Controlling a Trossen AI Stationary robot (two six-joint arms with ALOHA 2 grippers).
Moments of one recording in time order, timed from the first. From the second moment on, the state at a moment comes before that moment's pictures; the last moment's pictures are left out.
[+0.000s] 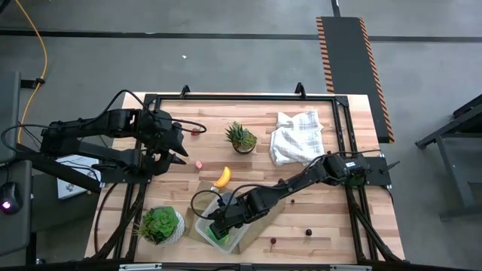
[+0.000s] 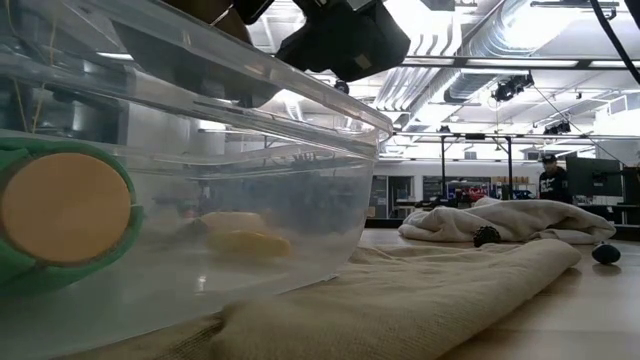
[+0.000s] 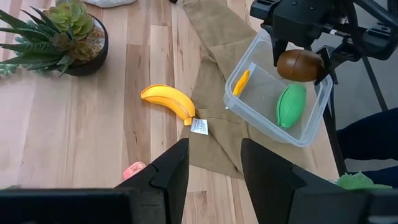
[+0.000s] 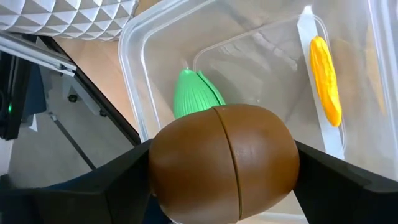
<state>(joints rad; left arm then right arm) 0.22 0.92 1.05 -1.02 0.30 0.00 0.41 2.33 2.13 -0.82 -0.01 1.34</state>
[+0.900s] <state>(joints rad) 0.22 0.92 1.05 -1.03 0.30 0.00 0.41 2.33 2.13 -0.87 0.00 1.31</state>
